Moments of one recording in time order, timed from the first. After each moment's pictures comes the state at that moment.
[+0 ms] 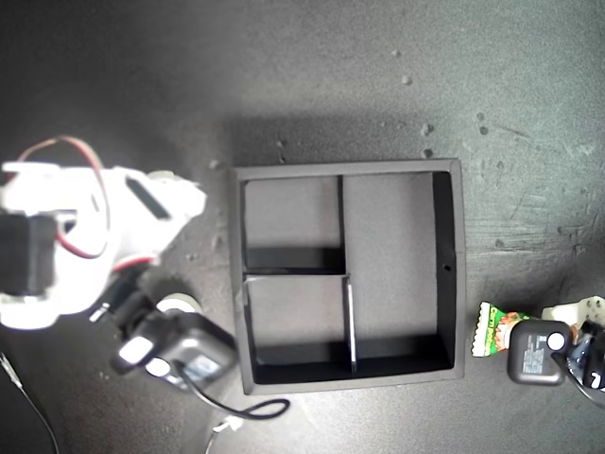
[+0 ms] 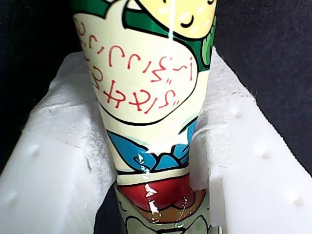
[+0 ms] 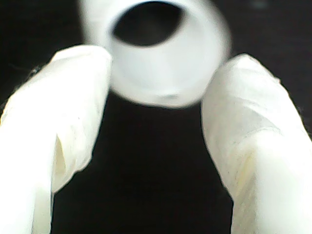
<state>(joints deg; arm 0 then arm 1) 3.9 104.7 103.4 77.2 -57.0 -28.9 104.9 126.4 47.1 130.8</state>
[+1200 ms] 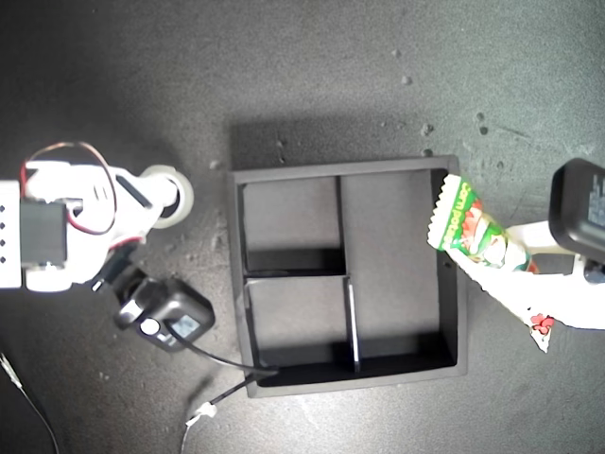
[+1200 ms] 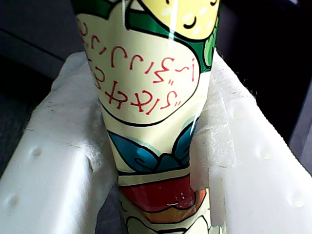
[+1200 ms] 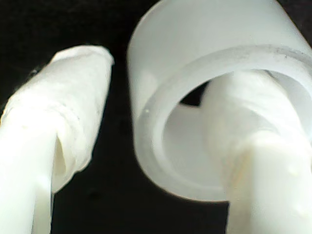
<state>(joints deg) 0.2 100.3 120.2 57.4 -53.3 -5.1 115.7 116.9 34.1 130.8</state>
